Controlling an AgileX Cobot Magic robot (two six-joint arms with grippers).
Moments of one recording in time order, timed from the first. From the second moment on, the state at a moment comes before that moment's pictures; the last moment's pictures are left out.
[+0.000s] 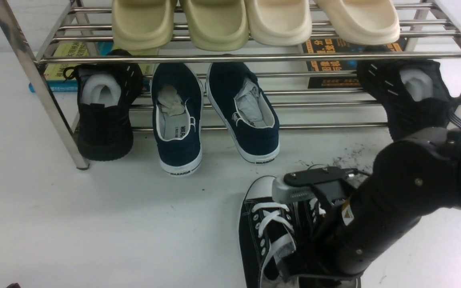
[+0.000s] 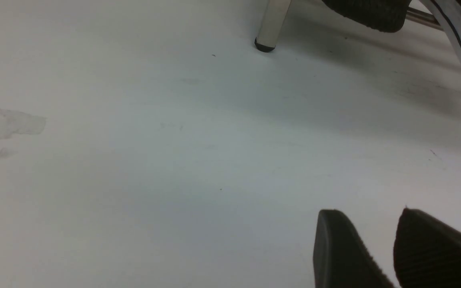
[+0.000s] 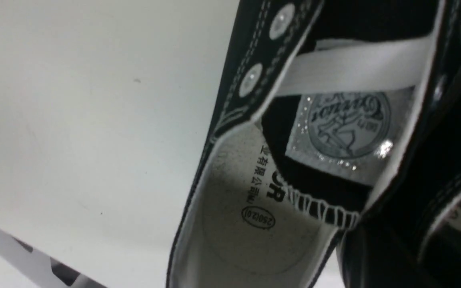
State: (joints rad) right arm 0.75 1.58 -0.97 0.35 0.80 0.23; left arm -0.07 -0.01 0.01 0.07 0.42 -0.34
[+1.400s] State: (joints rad) right arm 0.75 0.56 -0.95 -0.09 1.21 0.14; left arm -0.07 -0.01 0.01 0.07 0.42 -0.34
